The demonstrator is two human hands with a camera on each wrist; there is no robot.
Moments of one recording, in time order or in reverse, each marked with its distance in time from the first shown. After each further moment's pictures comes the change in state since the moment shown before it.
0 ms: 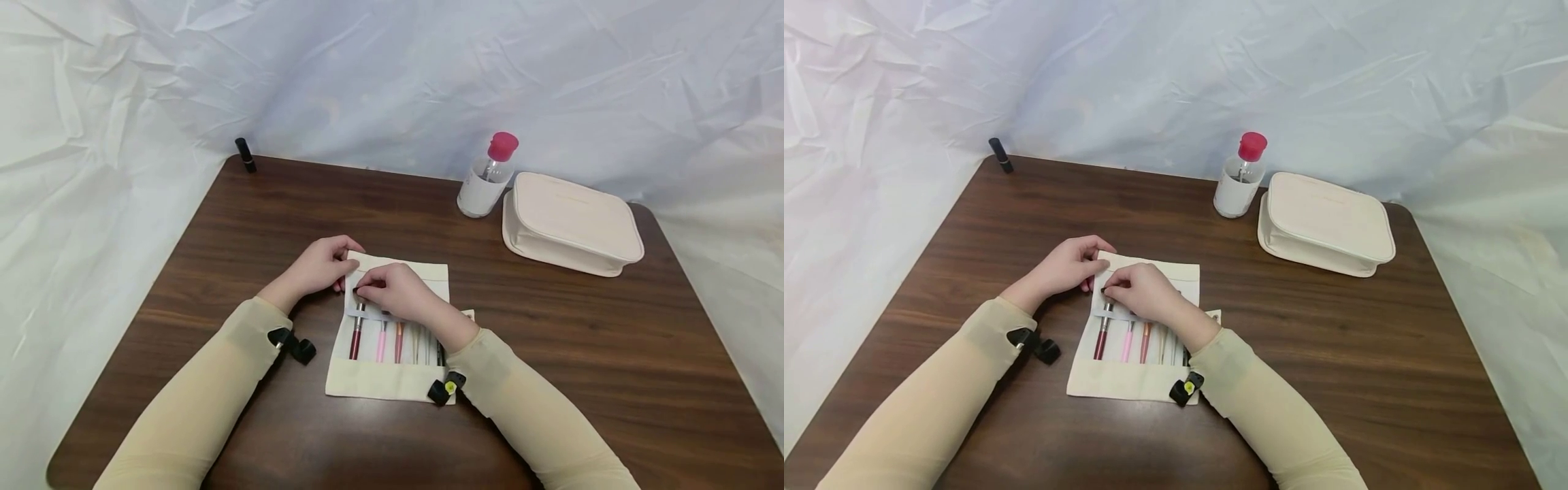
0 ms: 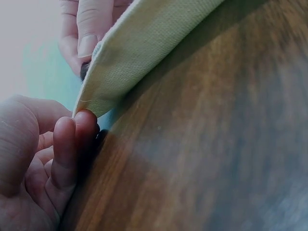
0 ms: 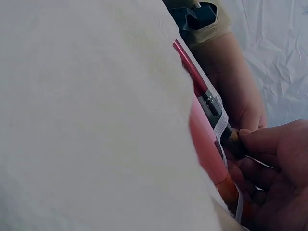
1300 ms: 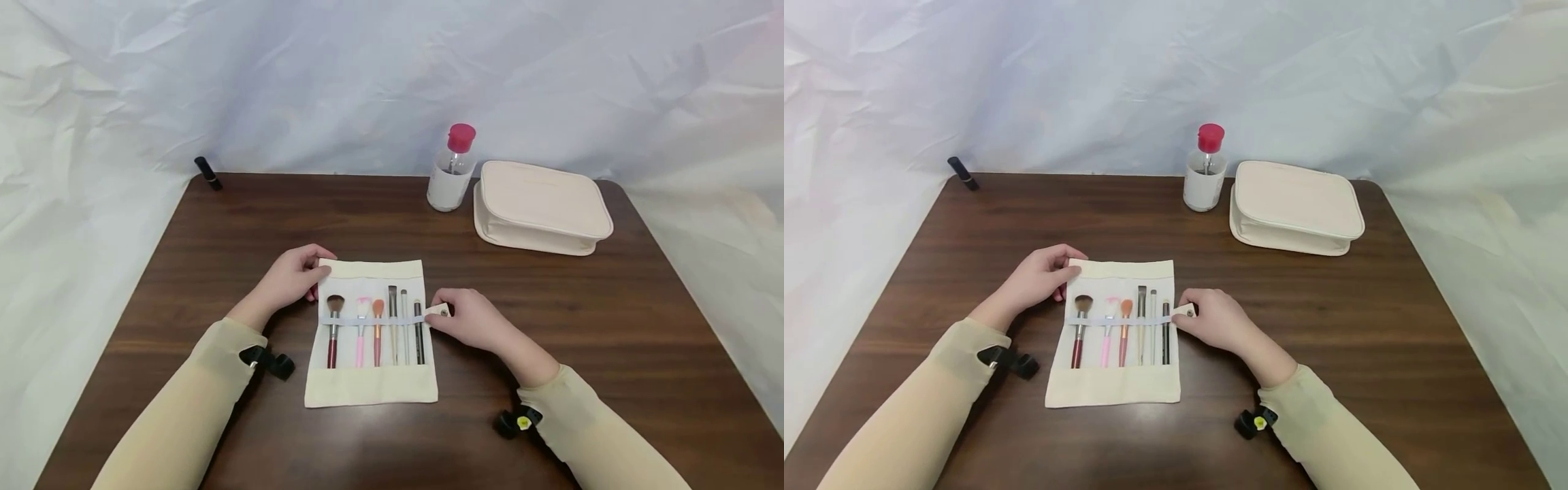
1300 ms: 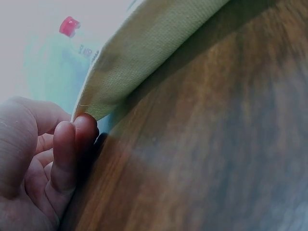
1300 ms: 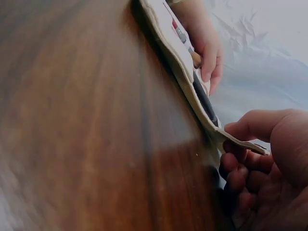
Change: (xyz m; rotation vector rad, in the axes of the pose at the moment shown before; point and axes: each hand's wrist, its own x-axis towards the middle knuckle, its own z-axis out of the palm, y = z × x) left_hand -0.020 -0.019 -0.025 0.029 0.002 -0.038; right_hand -0.102 0.047 -0.030 -0.143 0.161 0.185
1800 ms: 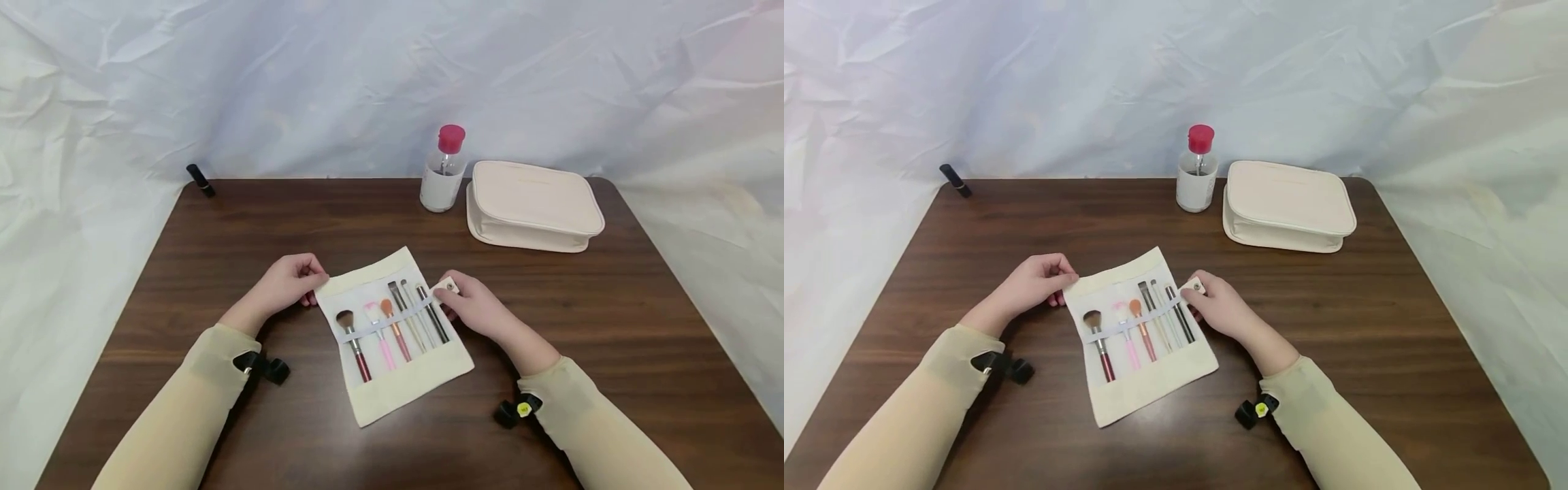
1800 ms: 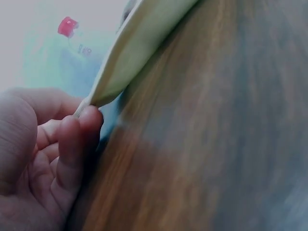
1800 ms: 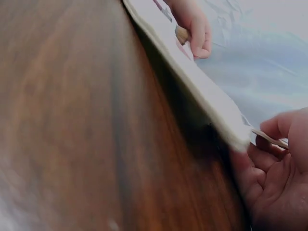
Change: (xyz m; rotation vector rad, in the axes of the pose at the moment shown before) left_hand -0.004 -0.009 -0.013 -0.061 -0.074 -0.017; right_hand 0.017 0.013 -0.003 0.429 -0.016 0.031
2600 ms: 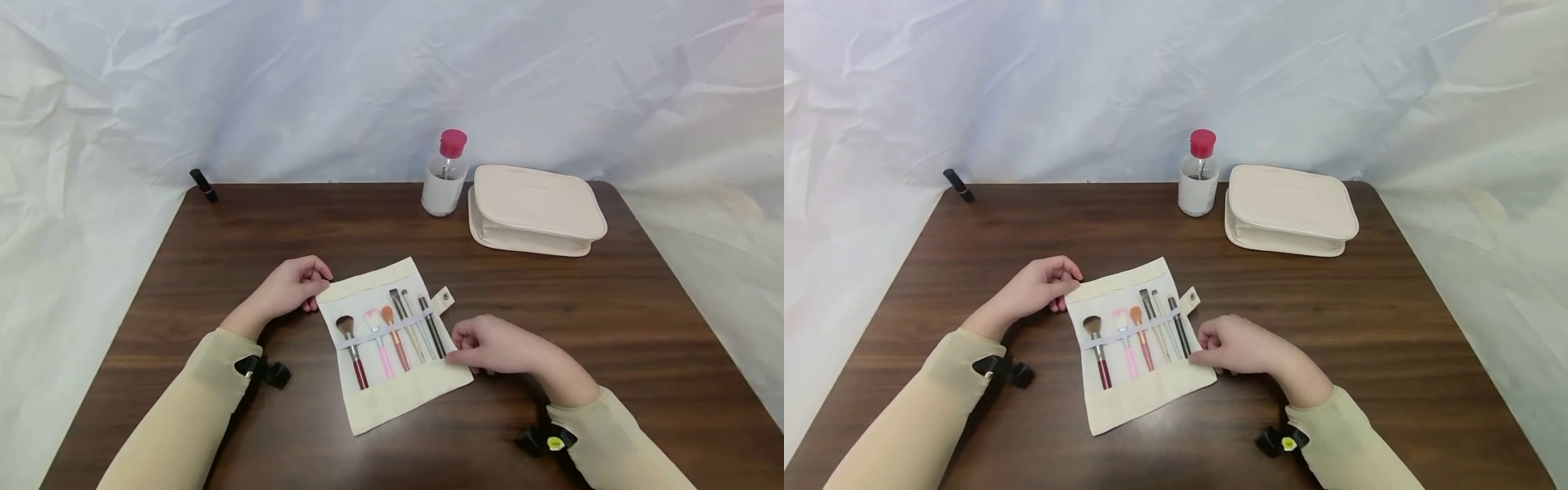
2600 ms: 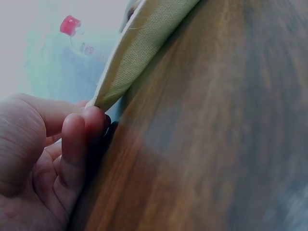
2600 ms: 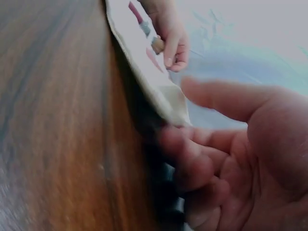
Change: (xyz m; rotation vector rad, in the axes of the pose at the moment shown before) left_hand -0.010 -0.006 -0.007 0.005 -0.010 0.041; right_hand -0.043 -0.013 -0.001 -0.319 -0.354 0.003
